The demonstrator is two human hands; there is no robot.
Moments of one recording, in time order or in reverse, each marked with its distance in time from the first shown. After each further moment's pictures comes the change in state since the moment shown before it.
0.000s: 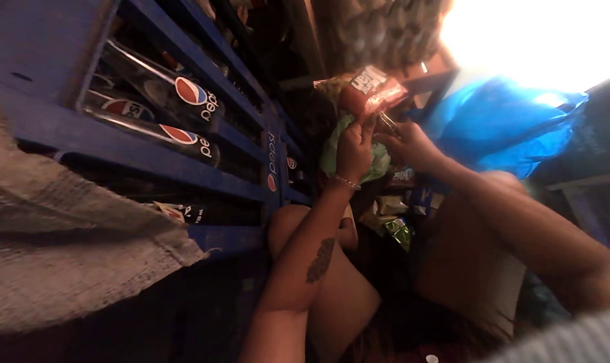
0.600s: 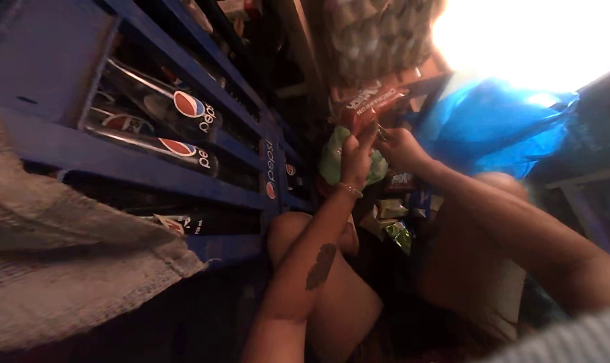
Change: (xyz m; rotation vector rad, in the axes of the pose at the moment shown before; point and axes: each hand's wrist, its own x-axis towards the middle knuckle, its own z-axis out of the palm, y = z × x) left_hand -0.005 0.010 0.014 -0.481 -0.025 -0.358; right_hand 0.014 0.015 0.008 -0.076 0.068 0.034
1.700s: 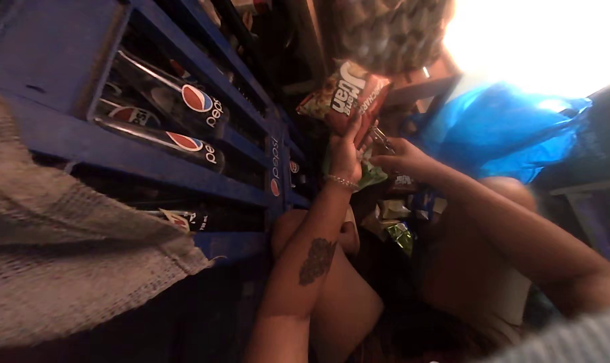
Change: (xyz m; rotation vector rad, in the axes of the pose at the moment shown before) left_hand 0.009 0.024 -0.014 -0.393 0.169 -0.103; right_hand -0.014 -0.010 0.004 0.385 -0.303 -0.007
